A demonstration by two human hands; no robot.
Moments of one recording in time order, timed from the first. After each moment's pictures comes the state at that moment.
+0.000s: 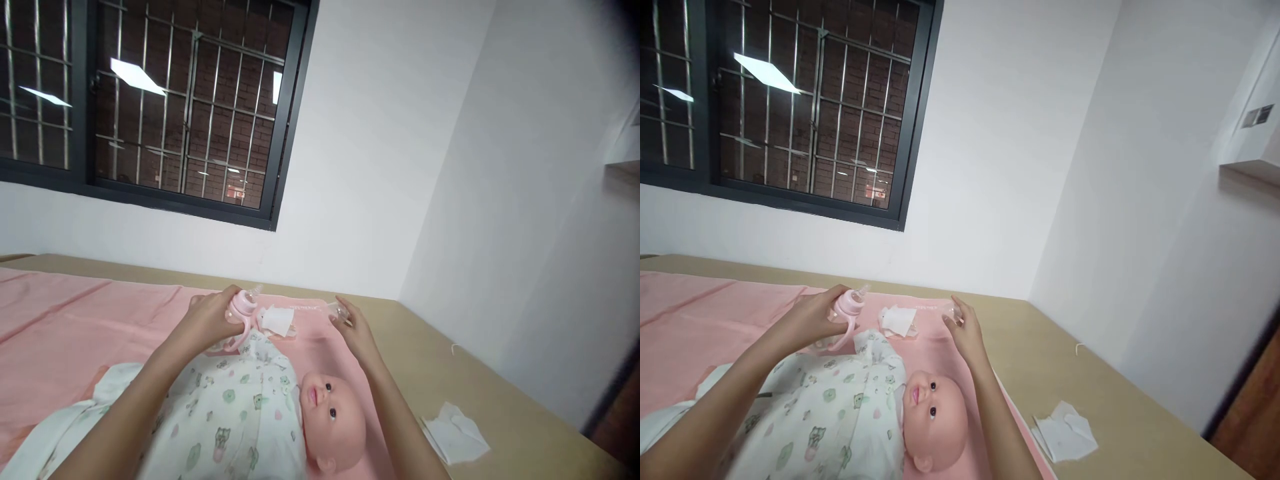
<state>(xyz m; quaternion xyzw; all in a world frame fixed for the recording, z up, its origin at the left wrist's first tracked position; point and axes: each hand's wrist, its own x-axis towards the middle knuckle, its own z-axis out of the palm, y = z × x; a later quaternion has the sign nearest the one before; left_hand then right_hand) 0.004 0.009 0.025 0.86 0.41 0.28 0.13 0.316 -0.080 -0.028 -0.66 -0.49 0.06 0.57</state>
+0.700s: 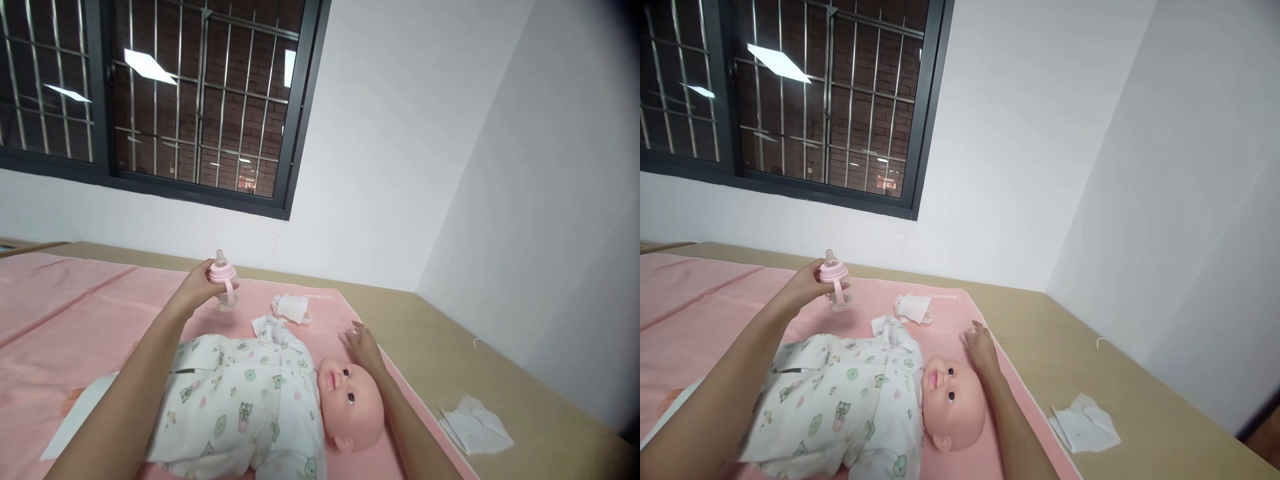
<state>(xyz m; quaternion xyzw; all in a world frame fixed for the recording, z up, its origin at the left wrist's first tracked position) -0.031 0.081 -0.003 0.69 0.38 0.47 0.40 0.392 -0.053 -0.150 -0.80 -0.48 -0.02 0.36</state>
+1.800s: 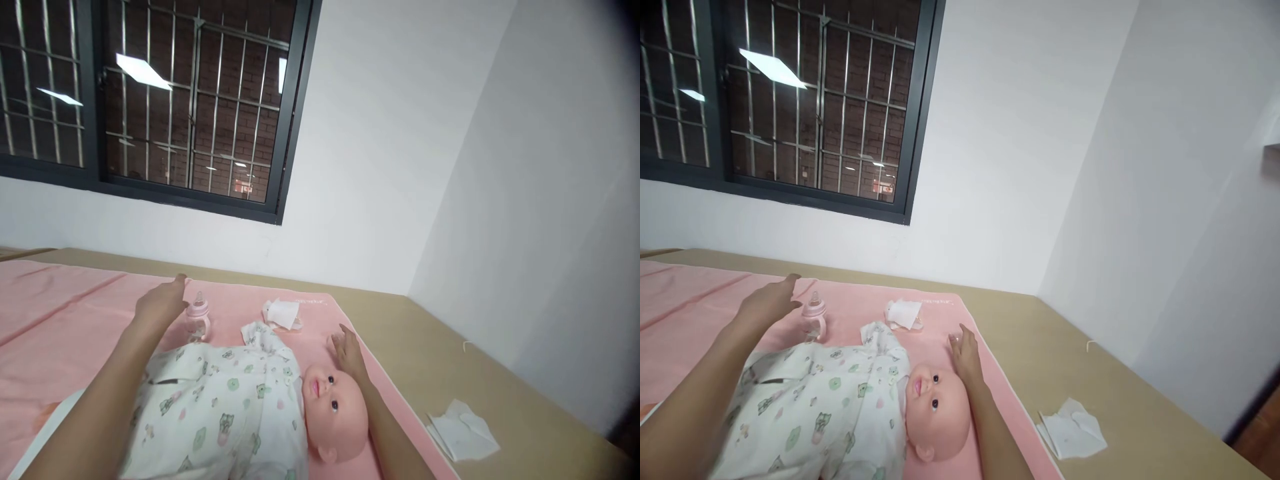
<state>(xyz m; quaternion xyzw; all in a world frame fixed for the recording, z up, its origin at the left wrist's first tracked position) -0.049 0.090 -0.006 0.75 0.61 0.21 0.10 0.382 -0.051 -0.164 -0.75 -0.51 -0.05 0.42</state>
